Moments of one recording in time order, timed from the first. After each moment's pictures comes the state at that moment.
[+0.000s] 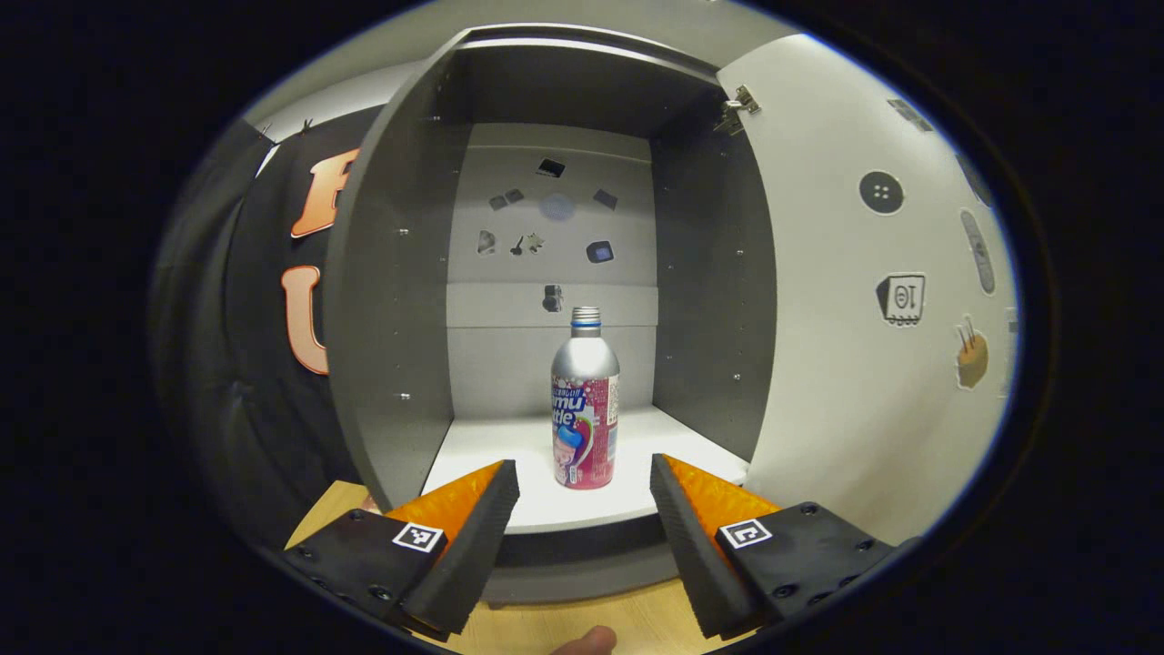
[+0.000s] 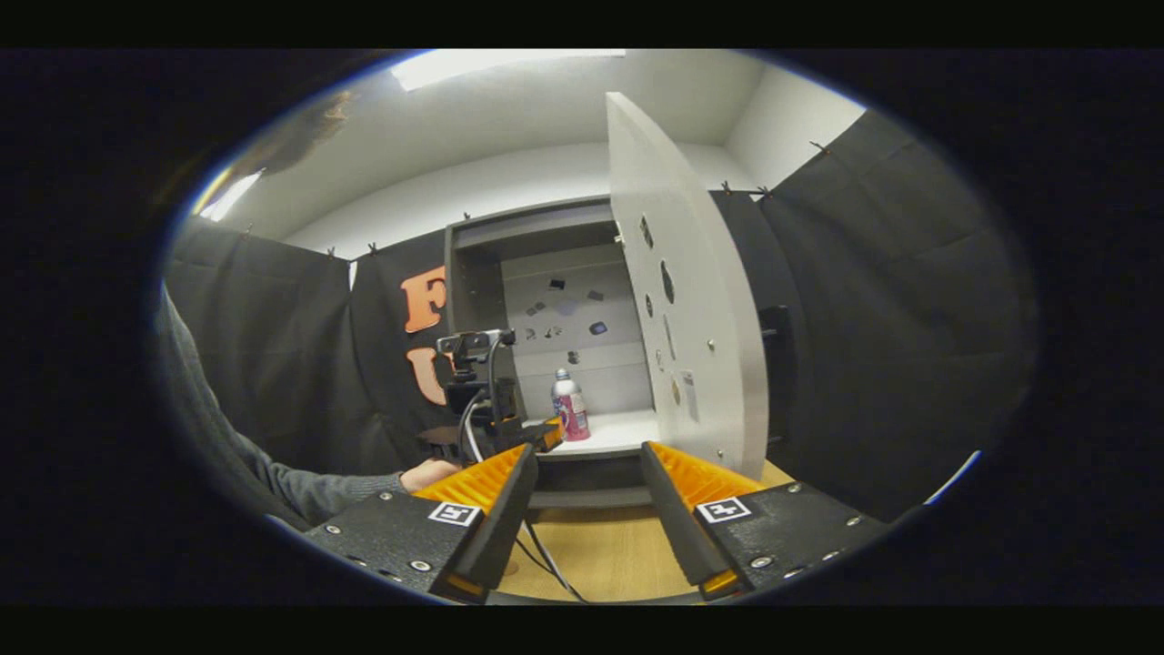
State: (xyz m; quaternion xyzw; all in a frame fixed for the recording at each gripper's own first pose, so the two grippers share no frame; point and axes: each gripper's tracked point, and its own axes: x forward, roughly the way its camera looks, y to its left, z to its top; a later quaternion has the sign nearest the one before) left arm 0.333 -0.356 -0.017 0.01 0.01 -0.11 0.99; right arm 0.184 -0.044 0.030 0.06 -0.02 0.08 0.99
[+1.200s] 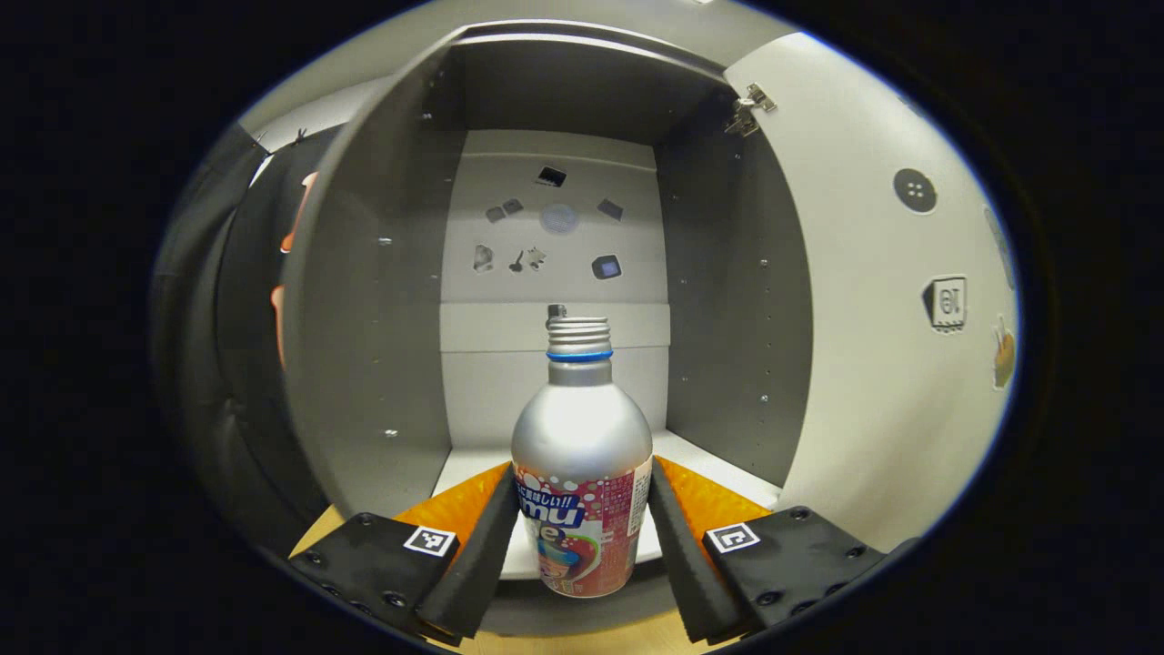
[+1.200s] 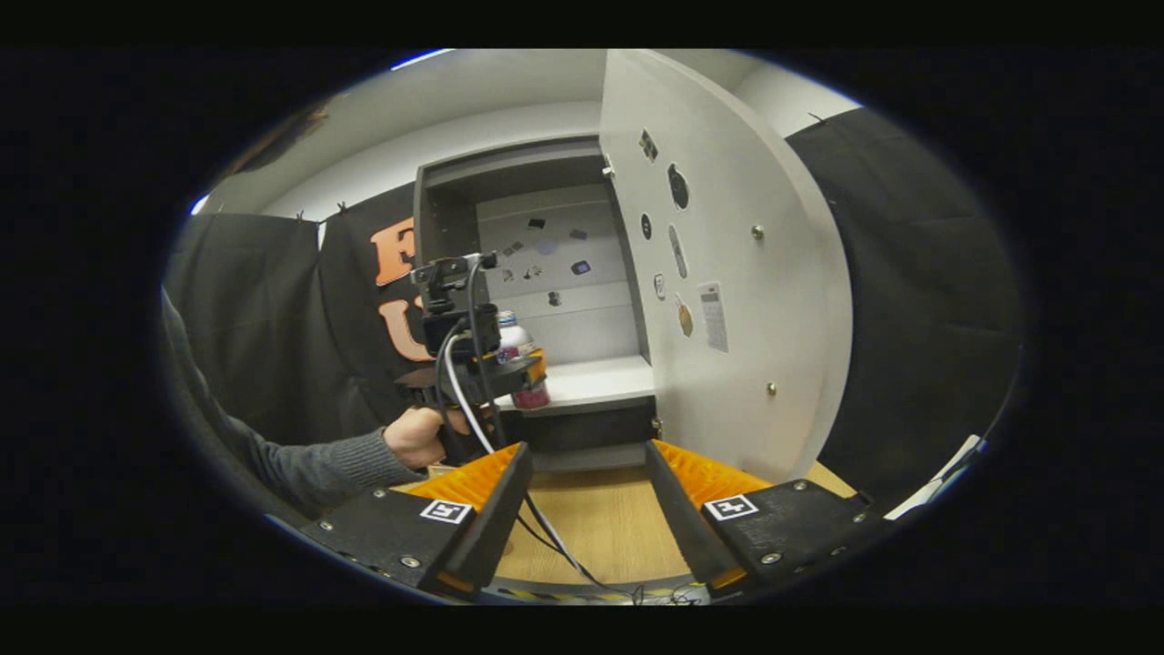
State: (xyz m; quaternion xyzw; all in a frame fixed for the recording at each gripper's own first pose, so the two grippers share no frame) left arm 0.333 -0.336 -0.012 0.02 -0.03 -0.10 0.99; right arm 0.203 -0.029 -0.033 0.07 0.07 0.06 0.99
